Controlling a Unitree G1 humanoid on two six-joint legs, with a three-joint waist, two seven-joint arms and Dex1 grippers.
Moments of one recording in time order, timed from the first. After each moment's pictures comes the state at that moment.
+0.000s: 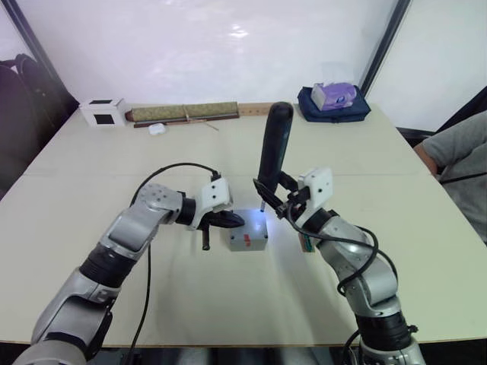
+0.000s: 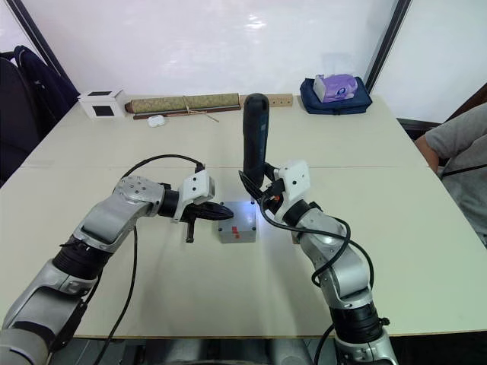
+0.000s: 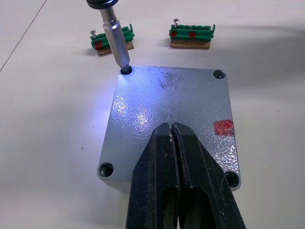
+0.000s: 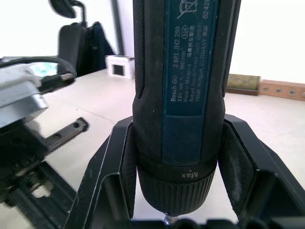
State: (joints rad) left arm -0.61 0.58 -0.35 -0.05 -0.20 0.51 -1.13; right arm -0.29 -0.29 0.09 -0.43 0.37 0.51 0.40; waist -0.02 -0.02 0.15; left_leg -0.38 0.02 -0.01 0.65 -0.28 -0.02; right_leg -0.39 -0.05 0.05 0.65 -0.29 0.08
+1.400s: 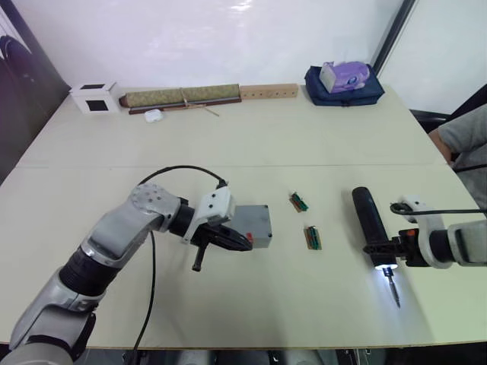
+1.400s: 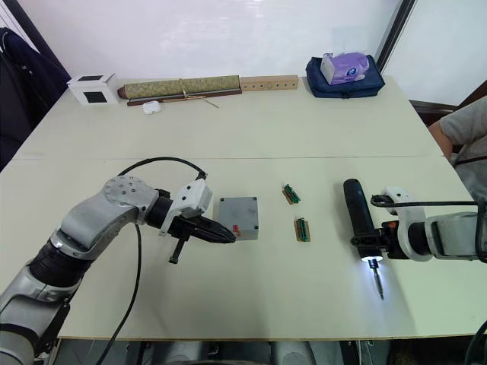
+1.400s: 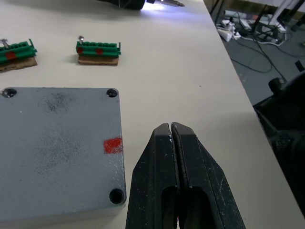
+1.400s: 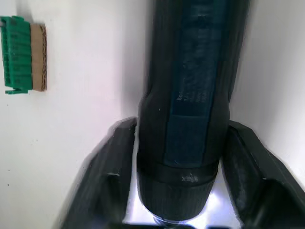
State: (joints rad) left arm -0.59 0.69 -0.35 -0.29 -0.42 0.67 -1.28; right arm -0.31 -1.08 -0.27 -0.08 1.23 1.61 0.09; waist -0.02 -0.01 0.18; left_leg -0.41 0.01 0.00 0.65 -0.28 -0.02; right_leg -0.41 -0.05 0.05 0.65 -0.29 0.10
